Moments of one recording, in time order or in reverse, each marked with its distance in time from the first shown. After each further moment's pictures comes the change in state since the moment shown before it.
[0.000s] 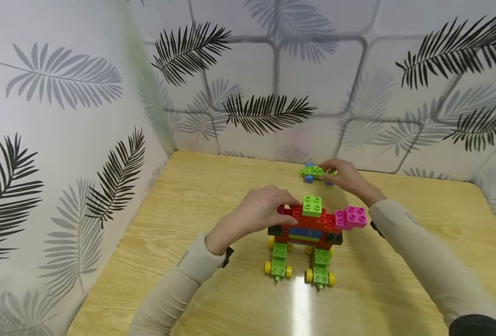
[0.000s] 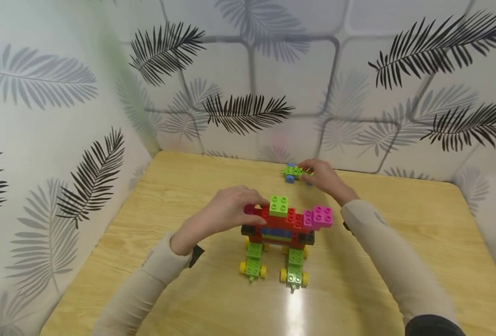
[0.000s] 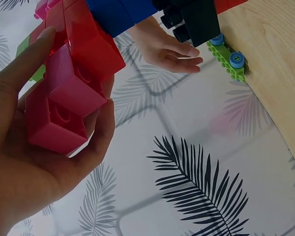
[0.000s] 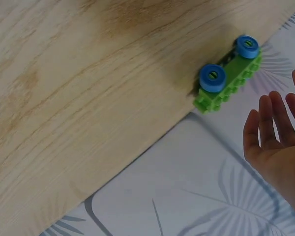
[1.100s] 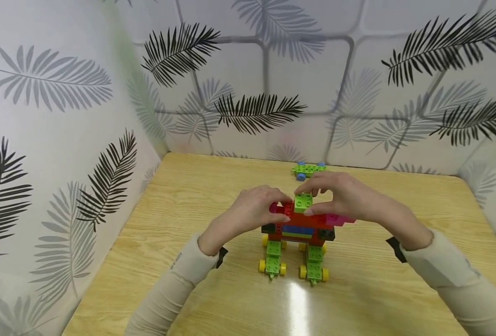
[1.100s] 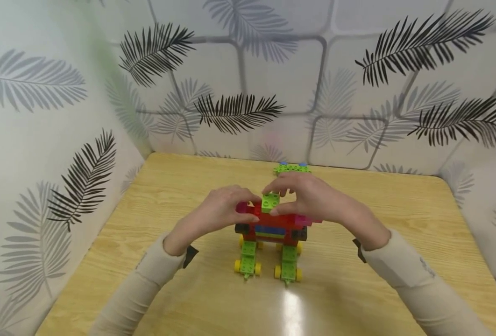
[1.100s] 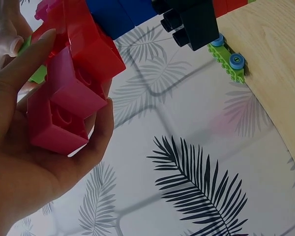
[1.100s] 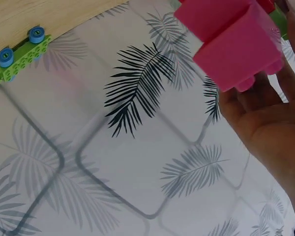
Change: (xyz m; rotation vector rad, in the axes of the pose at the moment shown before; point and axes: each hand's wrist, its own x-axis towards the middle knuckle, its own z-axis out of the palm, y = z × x) left_hand 0.000 0.005 0.002 -0.056 0.014 -0.020; right_hand -0.098 -0.170 -0.058 -0.082 -0.078 -0.473
